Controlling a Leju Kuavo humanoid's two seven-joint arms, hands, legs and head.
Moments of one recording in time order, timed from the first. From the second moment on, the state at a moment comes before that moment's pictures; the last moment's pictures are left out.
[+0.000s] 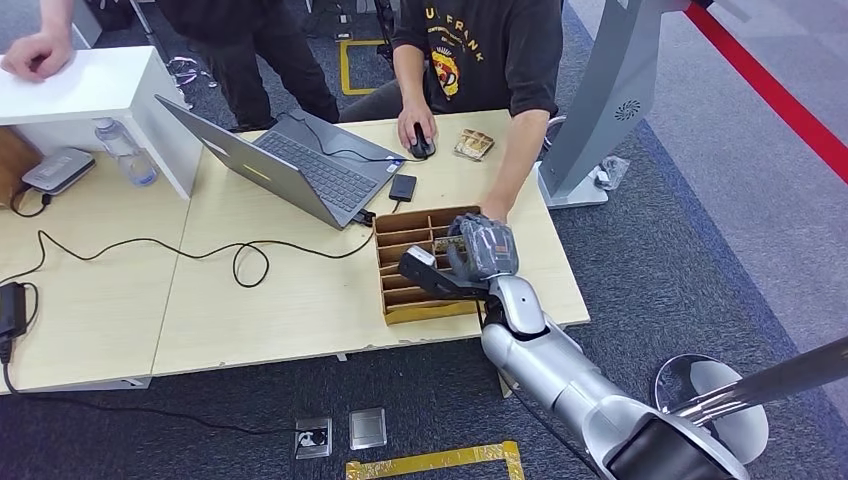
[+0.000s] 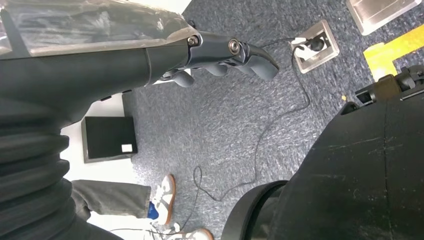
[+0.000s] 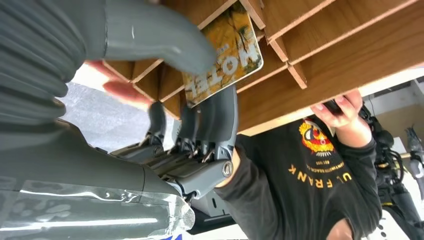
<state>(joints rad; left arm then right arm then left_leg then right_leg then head) -0.28 0.04 -1.33 -0.51 -0.66 -0.35 0.38 -0.56 -0.10 0.63 -0.80 0.89 -0.48 0.17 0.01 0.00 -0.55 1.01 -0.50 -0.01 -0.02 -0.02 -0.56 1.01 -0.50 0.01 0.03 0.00</state>
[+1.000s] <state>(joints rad) -0.29 0.04 -1.34 -0.49 -0.68 -0.33 0.36 -0.50 -0.20 0.54 -1.14 0.99 -0.54 0.21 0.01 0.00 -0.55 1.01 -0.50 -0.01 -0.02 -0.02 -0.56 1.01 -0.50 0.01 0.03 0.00</state>
